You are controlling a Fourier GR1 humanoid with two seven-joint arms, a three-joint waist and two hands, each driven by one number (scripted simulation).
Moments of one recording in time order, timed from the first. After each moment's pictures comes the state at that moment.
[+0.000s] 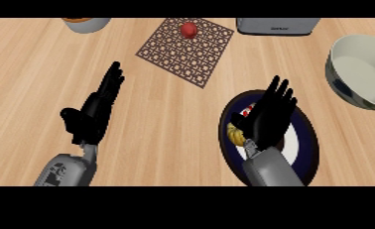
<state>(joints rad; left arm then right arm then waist) -0.18 0.23 -0.24 -1.49 0.15 0.23 0.03 -0.29 -0.01 0.38 -1.36 1.43 -0.36 1.25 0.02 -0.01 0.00</state>
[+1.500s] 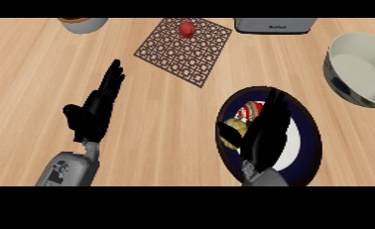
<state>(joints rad) -0.19 0.21 -0.22 -1.48 0.12 0.23 0.05 -0.16 -0.01 0.47 -1.45 1.41 -0.53 1.23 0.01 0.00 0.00</state>
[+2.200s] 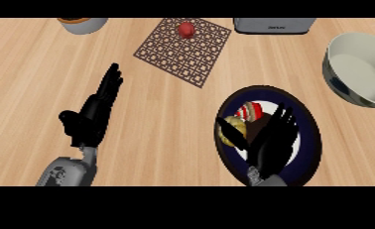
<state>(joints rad) -0.15 0.21 -0.22 -1.51 0.12 0.22 0.04 -0.09 0.00 0.43 -1.37 1.44 -0.55 1.26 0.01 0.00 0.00</state>
